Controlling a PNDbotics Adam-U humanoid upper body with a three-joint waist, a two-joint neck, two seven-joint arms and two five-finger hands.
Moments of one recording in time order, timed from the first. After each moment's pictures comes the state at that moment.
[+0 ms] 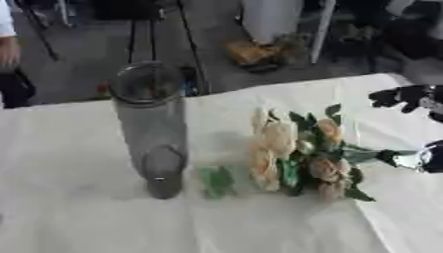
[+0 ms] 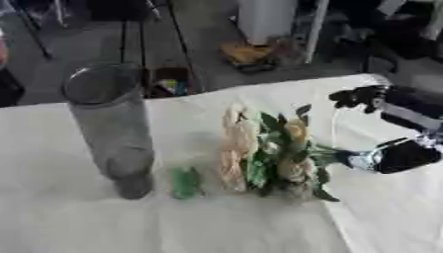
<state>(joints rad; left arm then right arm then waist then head) -0.61 0.13 -0.01 -1.99 0.00 -0.39 0.28 -0.30 -1.10 -0.06 -1.90 0.33 0.06 0.44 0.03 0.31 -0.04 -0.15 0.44</state>
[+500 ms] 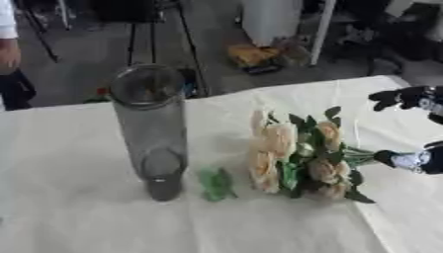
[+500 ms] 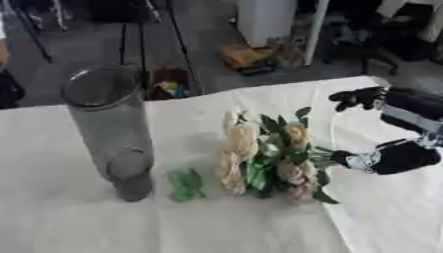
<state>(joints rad) -0.61 0.13 -0.01 -1.99 0.00 -0.38 0.28 -0.30 -1.10 -0.05 -1.89 0.33 0.03 0.43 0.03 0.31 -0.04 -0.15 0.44</state>
